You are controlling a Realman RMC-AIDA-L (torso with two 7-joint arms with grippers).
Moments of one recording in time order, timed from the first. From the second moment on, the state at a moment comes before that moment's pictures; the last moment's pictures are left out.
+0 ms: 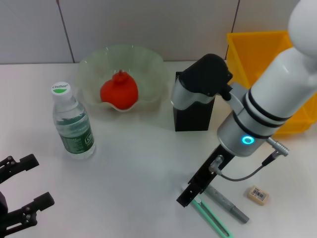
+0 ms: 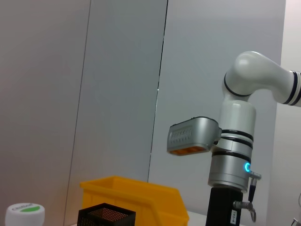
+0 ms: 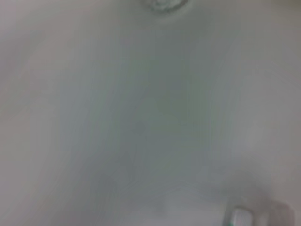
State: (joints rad) left arm -0.11 -1.99 0.71 0.60 1.61 1.95 -1.02; right arm 0.85 2.09 -1.63 -1.07 -2.40 -1.50 2.74
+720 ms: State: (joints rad) left arm -0.11 -1.98 0.71 0.60 1.61 1.94 -1.00; right arm 0.91 2.09 -1.72 -0.96 -2.36 -1.41 2.77
